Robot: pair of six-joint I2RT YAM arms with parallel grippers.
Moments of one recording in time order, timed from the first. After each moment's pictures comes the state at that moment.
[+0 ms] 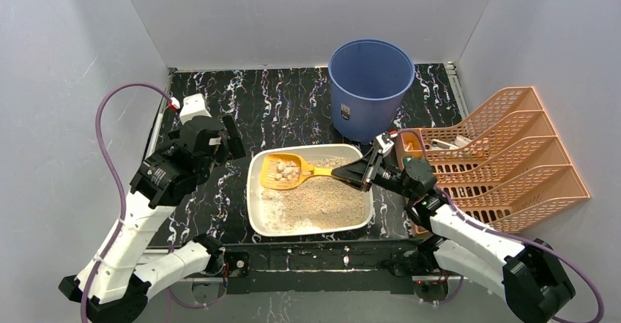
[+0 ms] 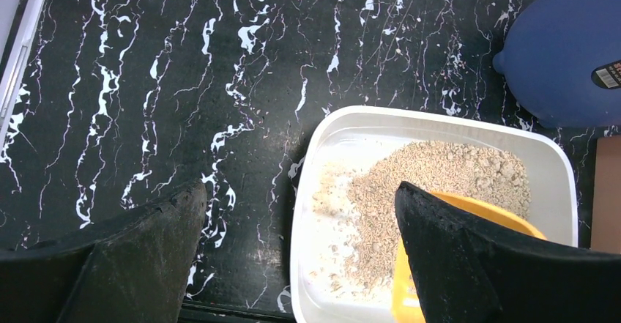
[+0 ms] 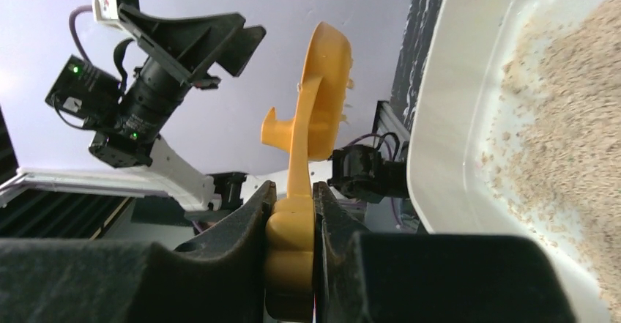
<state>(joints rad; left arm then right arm) -0.60 0.92 1.32 -1.13 -0.57 -0.61 0.63 0.92 0.31 0.68 -0.55 1.48</state>
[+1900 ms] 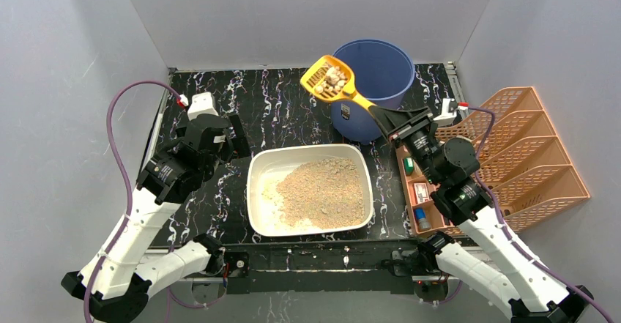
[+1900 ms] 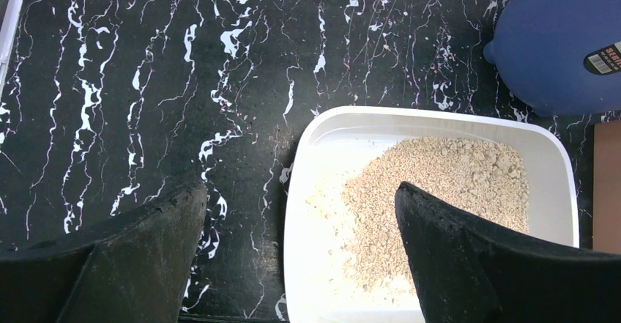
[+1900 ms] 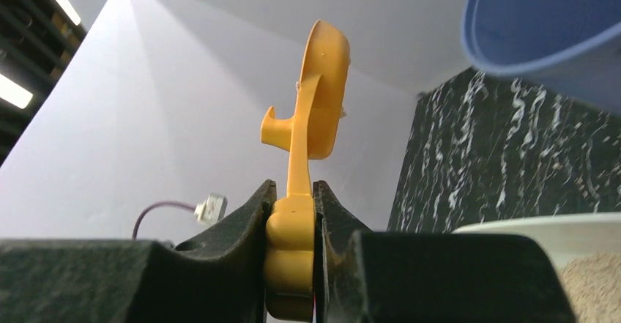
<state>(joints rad) -0.60 0.93 1.28 -1.05 -0.53 -0.57 0.61 0.69 0.74 0.15 0.03 1.23</state>
